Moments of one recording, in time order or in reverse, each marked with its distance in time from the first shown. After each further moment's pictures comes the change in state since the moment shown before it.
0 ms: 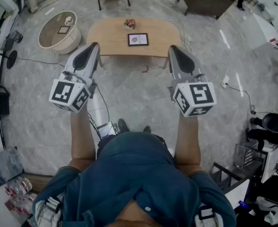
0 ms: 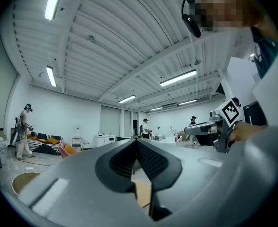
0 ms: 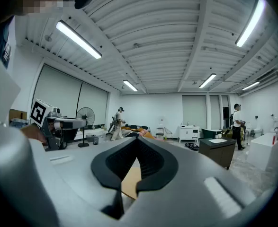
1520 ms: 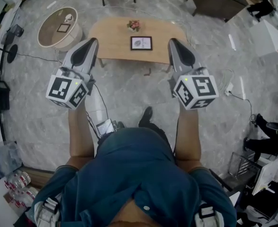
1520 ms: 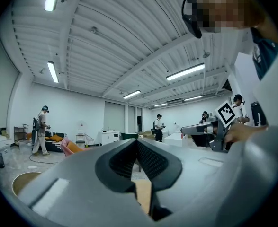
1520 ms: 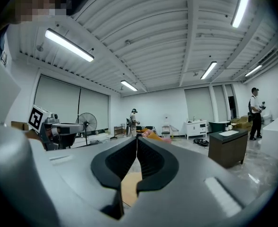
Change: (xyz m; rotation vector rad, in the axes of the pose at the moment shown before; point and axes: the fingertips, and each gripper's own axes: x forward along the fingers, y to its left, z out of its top) left arm 0.109 0.072 -0.024 0.003 0.048 0.050; right arm 0.137 -0.079 -0.012 0.101 -0.015 0.086
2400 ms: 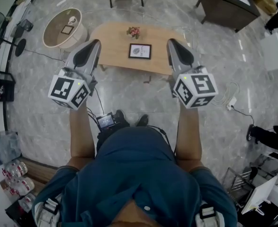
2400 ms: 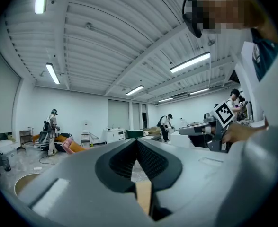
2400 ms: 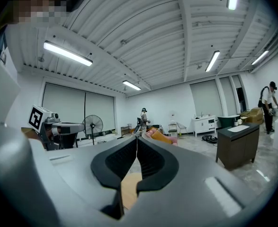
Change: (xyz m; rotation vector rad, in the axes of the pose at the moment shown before) left arm 0.110 -0.027 -0.004 0.030 0.044 0.075; right arm 0.046 -0.114 -0.002 0.037 0.011 0.115
